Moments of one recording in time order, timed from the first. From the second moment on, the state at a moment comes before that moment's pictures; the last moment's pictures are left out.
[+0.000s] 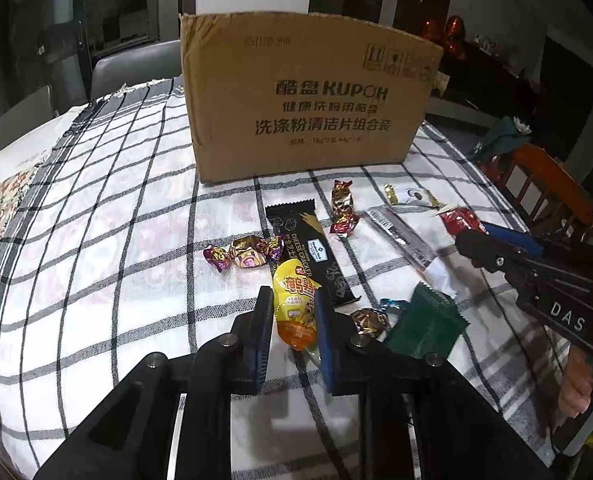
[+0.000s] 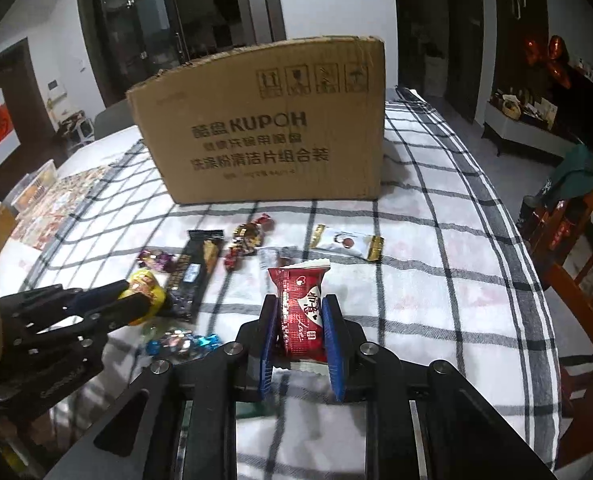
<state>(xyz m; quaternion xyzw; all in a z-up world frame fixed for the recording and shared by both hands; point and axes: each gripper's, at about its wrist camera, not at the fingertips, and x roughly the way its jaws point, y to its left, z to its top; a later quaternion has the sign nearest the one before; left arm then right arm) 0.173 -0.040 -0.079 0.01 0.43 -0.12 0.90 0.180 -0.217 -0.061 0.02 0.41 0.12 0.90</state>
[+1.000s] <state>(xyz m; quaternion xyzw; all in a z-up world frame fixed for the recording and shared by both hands) 0.163 -0.037 0.040 0.00 0.32 -0.13 0.94 0.175 -0.200 0.040 0.03 0.30 0.19 0.93</state>
